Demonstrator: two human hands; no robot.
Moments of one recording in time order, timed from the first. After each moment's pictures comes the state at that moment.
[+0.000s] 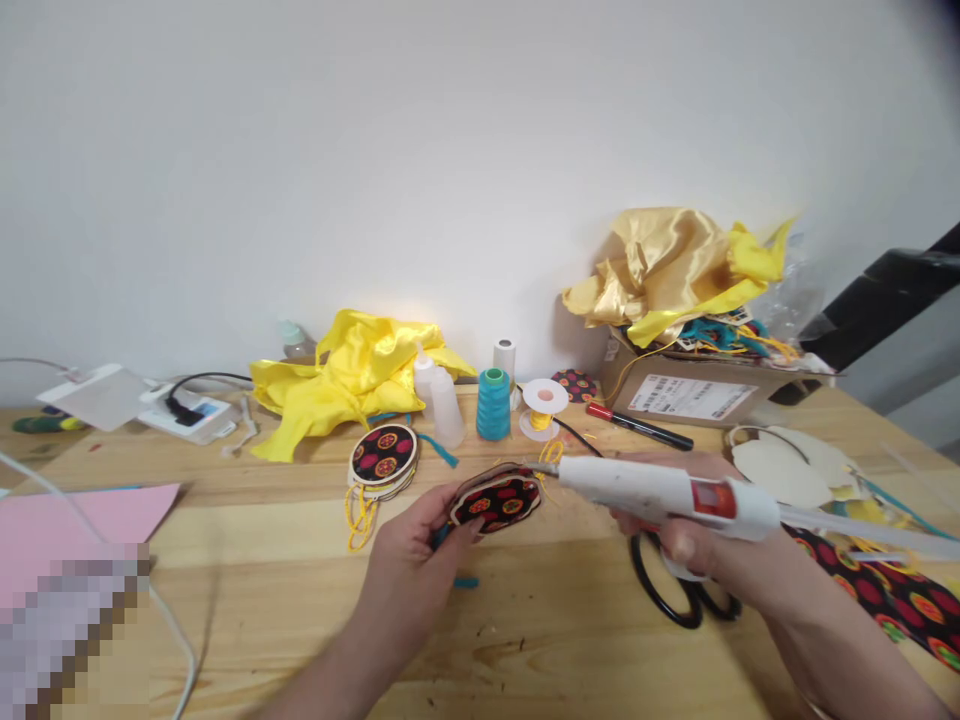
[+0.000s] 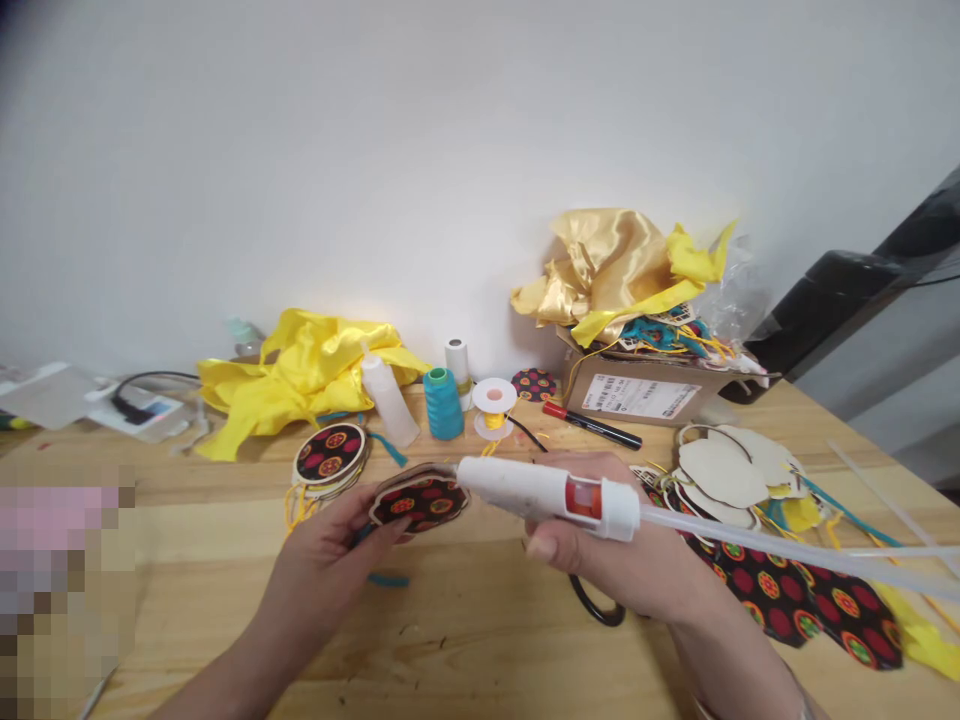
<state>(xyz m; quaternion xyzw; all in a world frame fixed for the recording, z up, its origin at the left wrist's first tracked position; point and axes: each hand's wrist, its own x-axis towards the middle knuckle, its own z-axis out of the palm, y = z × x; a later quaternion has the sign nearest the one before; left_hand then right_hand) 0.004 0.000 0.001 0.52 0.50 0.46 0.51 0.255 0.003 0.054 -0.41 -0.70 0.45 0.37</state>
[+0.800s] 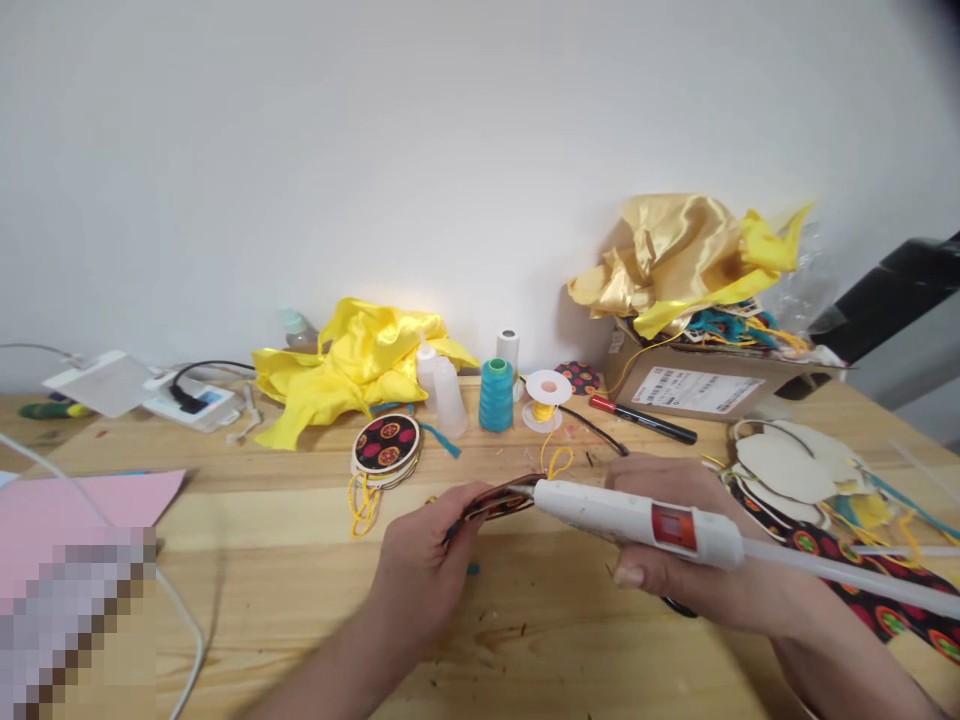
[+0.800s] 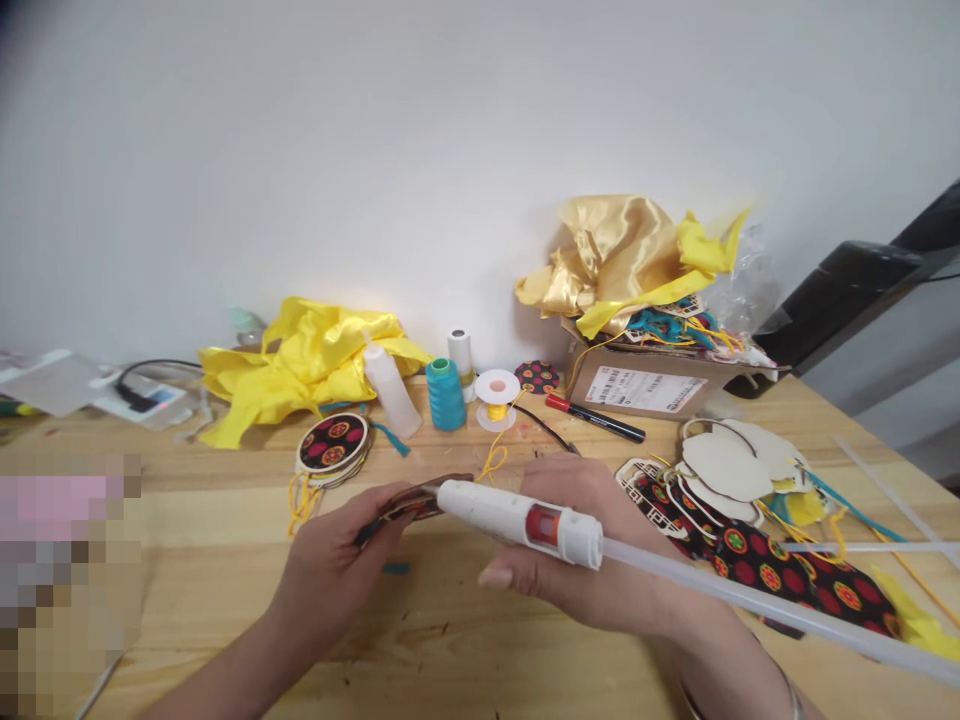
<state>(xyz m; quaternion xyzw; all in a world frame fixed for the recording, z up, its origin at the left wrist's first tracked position) 0.003 -0.004 -0.002 0.67 0.52 0.42 0.33 0.238 0.002 0.061 -0.39 -0.82 0.32 0.28</state>
